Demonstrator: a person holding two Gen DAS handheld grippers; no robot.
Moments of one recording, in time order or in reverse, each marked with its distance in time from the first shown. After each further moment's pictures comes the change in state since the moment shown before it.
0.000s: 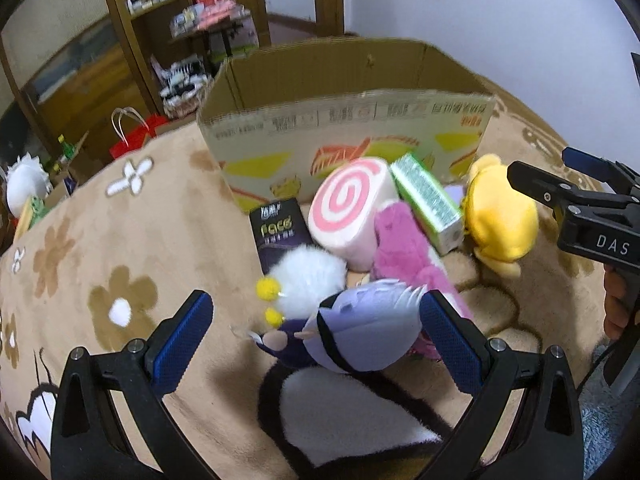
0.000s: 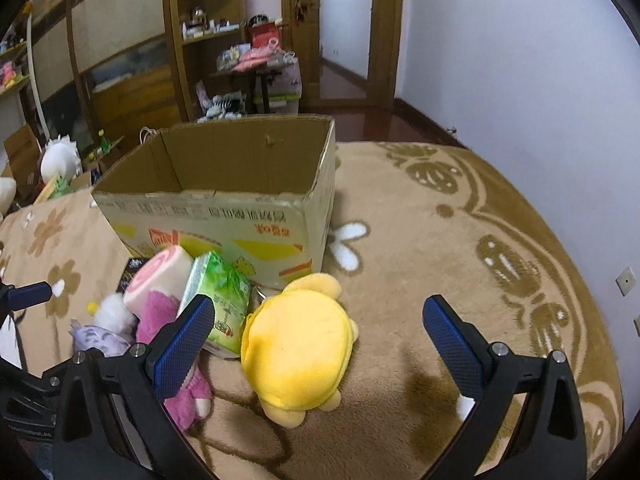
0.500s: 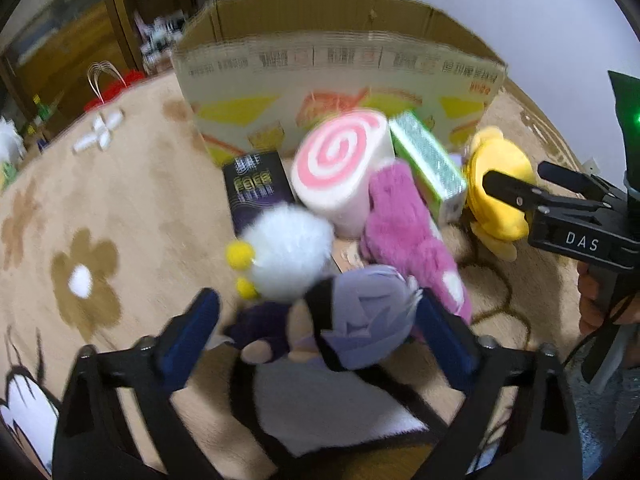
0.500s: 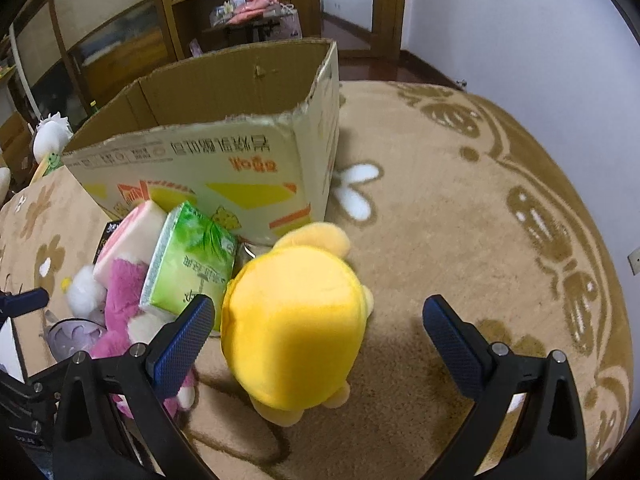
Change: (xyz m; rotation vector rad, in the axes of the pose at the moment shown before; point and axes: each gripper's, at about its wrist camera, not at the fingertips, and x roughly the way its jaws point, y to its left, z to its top) left arm 0.031 0.008 -0.007 -0.057 0.163 -0.121; right arm 0.047 -0.003 -0.012 0.027 0.180 0.033
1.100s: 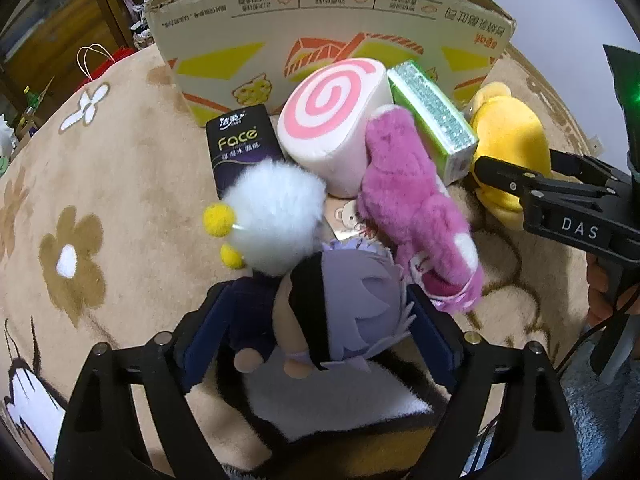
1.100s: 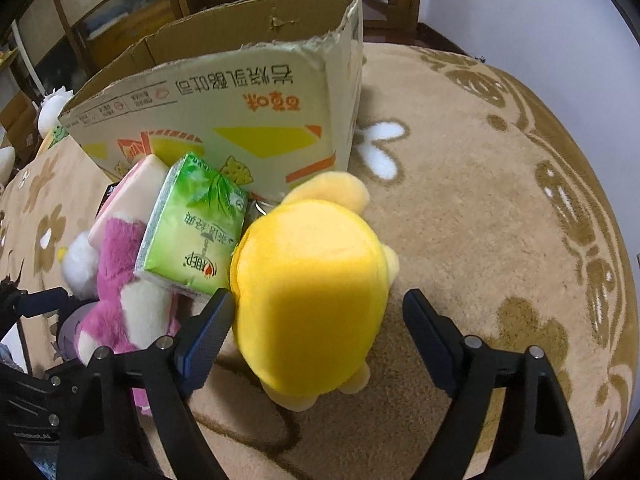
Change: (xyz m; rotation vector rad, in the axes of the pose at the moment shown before) left arm 0.016 -0.011 -0.001 0.026 0.101 0.027; right arm 0.019 0.011 -0.007 -0.030 0.123 0.039
